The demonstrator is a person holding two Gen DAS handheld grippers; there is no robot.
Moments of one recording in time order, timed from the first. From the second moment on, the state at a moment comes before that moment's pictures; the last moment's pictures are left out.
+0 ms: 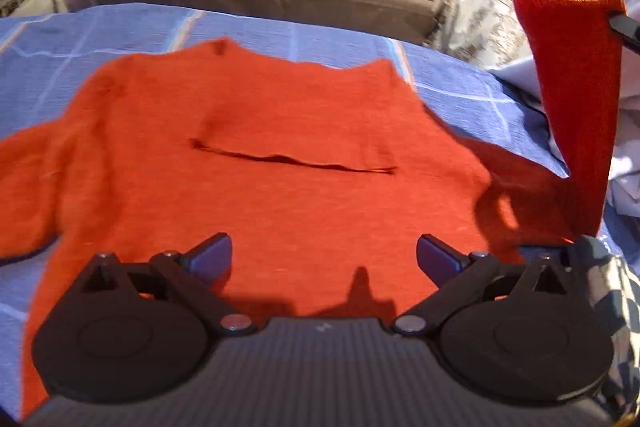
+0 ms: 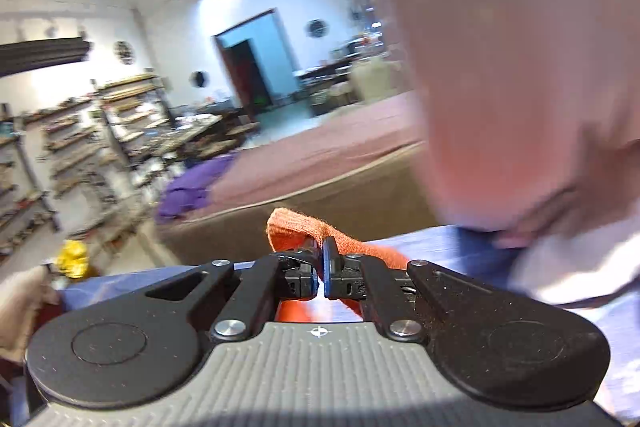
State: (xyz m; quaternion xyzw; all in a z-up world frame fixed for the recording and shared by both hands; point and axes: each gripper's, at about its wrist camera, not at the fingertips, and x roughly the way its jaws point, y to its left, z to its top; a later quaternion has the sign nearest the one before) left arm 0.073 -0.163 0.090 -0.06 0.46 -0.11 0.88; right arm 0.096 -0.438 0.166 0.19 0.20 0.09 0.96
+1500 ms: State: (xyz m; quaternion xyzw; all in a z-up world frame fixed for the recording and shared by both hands) left arm 0.011 0.013 0.067 -0.14 0.48 0.00 0.86; right arm 0.104 -0.198 0.081 0.23 0.35 0.28 0.87
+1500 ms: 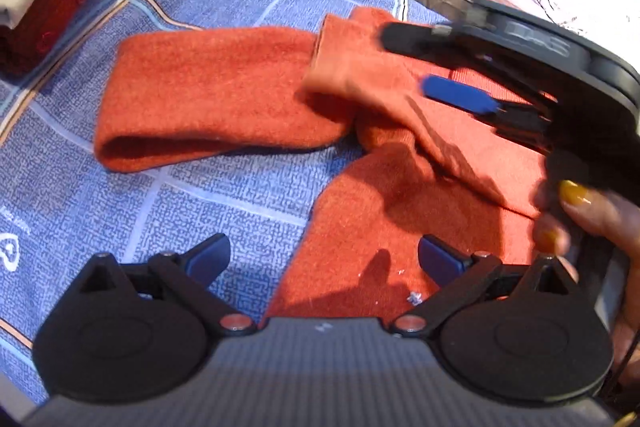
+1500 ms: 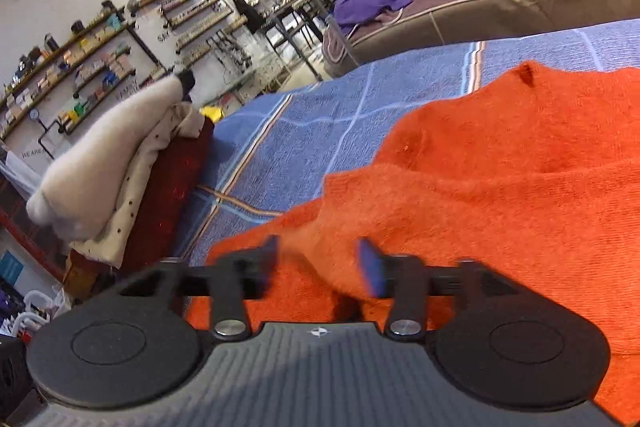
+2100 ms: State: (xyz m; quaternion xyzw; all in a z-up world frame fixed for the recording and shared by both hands) left arm 0.135 -0.117 0.059 -0.05 0.47 -0.09 0.88; right arm 0.112 -0.476 0.102 0.11 0.37 -0.02 0.92
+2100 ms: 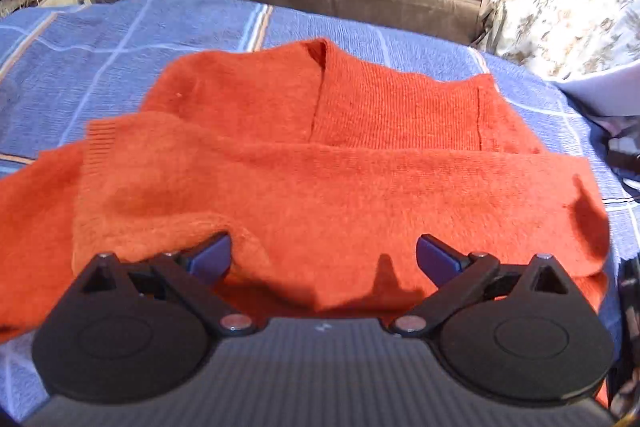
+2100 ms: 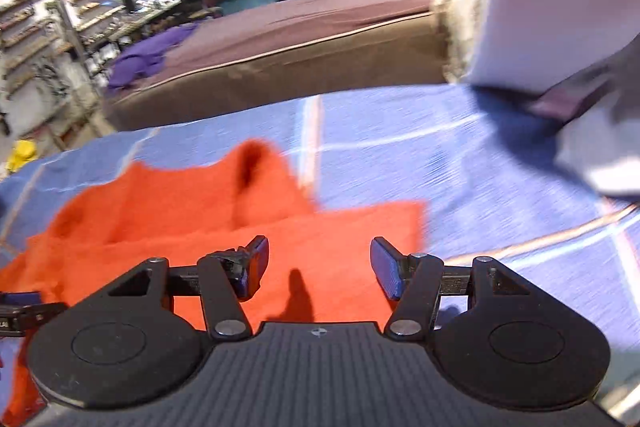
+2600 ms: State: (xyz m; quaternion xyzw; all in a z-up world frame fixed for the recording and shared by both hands) left arm 0.146 -0.151 0.021 0.07 0.48 -0.10 0.87; right arm 0.207 -0.550 0.020 0.36 0.54 0.07 0.76
